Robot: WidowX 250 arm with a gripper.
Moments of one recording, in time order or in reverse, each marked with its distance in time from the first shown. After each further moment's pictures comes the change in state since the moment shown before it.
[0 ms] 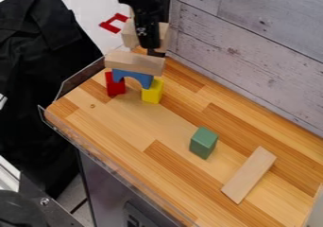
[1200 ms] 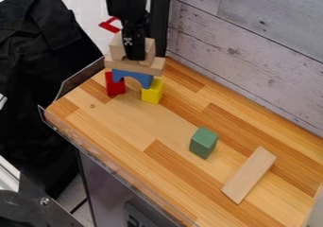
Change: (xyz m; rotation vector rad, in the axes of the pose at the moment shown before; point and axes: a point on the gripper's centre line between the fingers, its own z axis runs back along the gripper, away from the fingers) arm 0.022 -0.006 -0.027 0.143 -0.054 -0.007
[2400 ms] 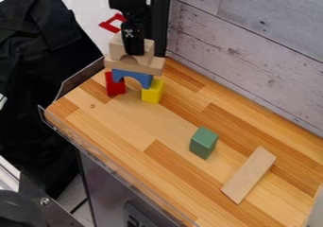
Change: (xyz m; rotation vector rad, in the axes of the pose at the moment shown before) arm -0.008 -0.009 0.012 -0.007 -0.027 -0.025
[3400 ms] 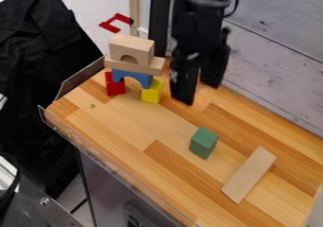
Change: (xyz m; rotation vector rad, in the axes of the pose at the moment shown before) arm -0.092 0.120 -0.004 0.065 -0.055 -0.523
